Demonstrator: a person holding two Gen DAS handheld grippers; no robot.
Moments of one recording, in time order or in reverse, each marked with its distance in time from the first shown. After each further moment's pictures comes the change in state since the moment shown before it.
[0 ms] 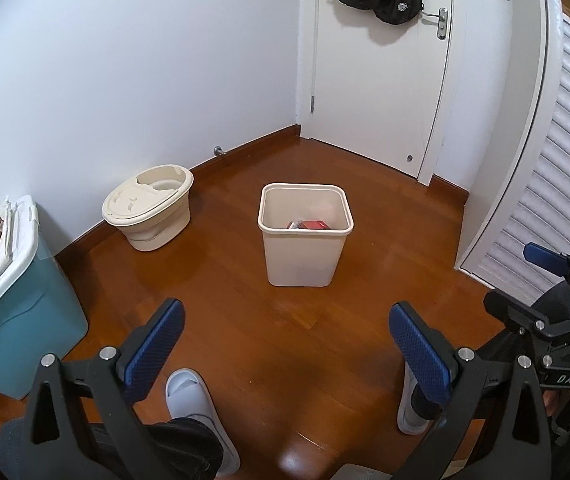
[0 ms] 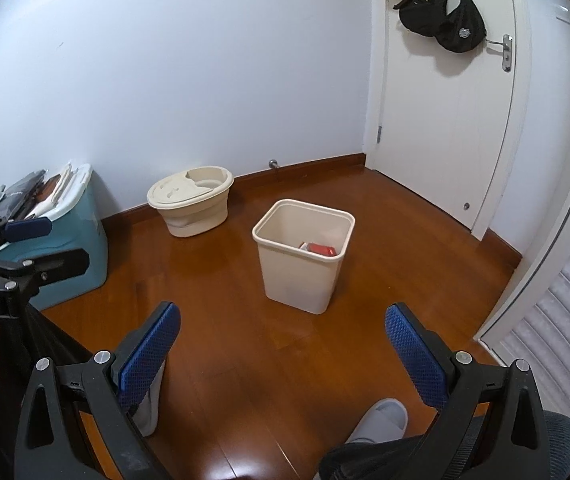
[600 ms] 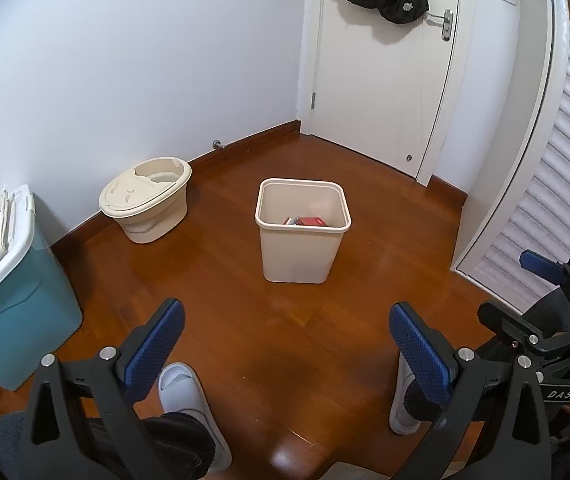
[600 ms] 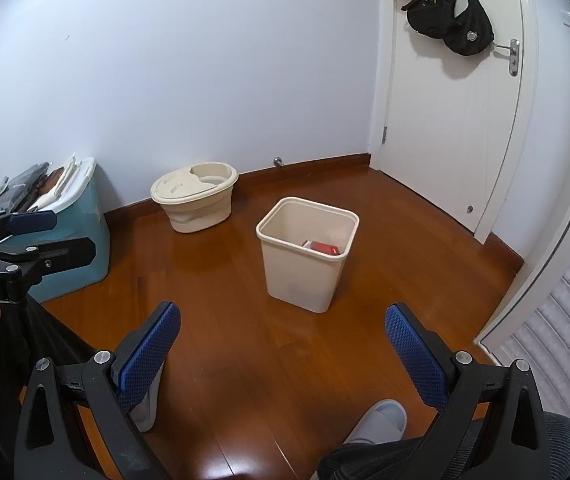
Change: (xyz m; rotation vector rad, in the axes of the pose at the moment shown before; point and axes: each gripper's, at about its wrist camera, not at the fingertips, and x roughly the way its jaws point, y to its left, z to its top) left arm 0.004 0.003 0.002 -0.024 0.021 -0.017; right arm 0.002 0.000 0.001 -0.026 0.007 0.008
